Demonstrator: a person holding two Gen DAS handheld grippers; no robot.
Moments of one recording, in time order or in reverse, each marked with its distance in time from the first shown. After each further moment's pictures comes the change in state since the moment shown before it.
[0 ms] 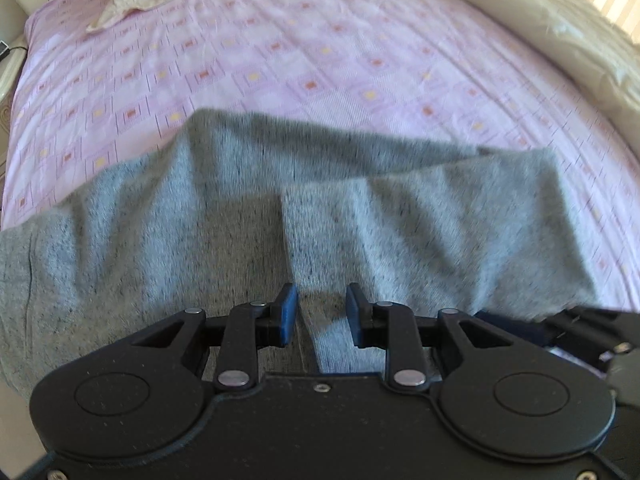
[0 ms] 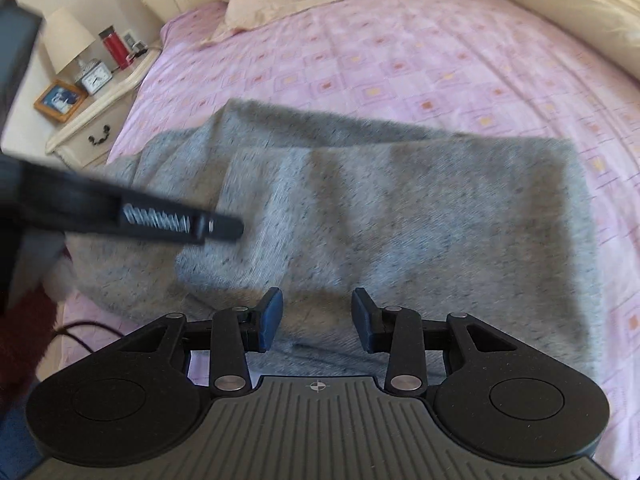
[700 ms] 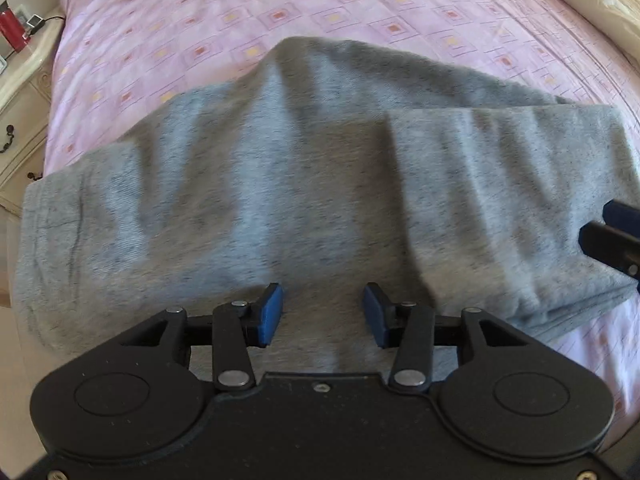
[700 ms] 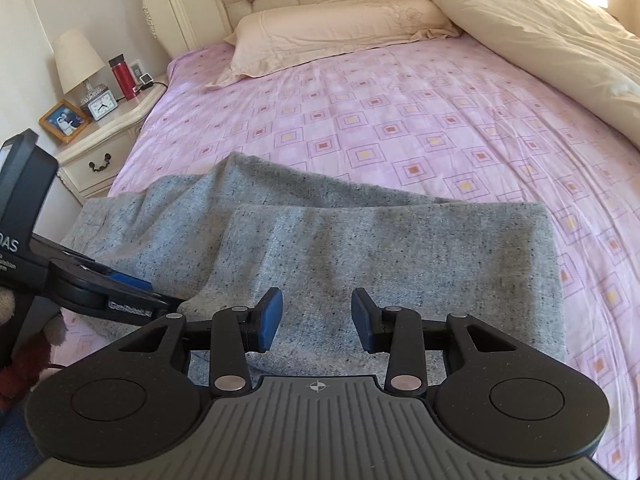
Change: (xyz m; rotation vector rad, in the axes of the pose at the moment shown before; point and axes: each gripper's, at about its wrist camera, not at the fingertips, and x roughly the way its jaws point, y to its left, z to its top) left arm -0.001 0.042 -0.032 -0.032 0.068 0.118; right arm 0.000 0.001 0.016 -0.059 -0.126 -0.018
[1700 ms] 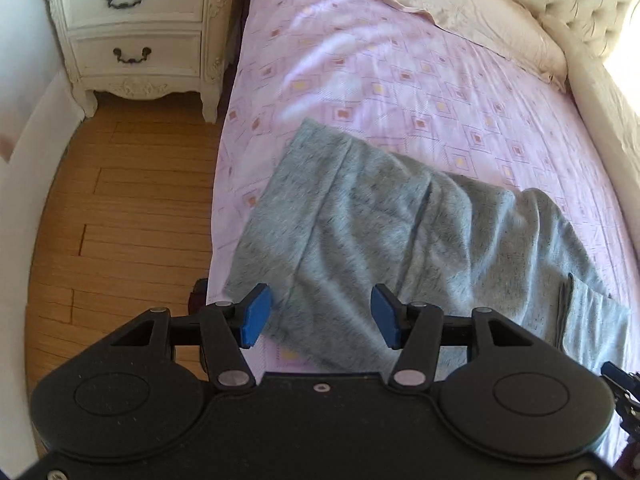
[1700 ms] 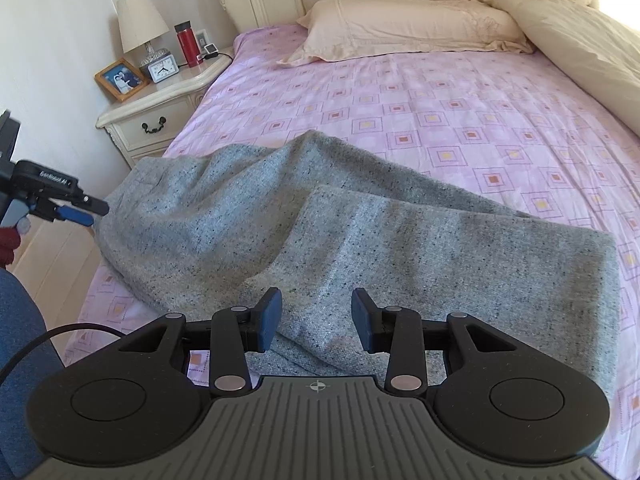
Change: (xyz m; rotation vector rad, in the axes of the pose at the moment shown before) left arm -0.023 0.250 -0.066 -0.533 -0.140 -0.172; right arm 0.015 0.037 -0.005 -0.161 0.035 0.113
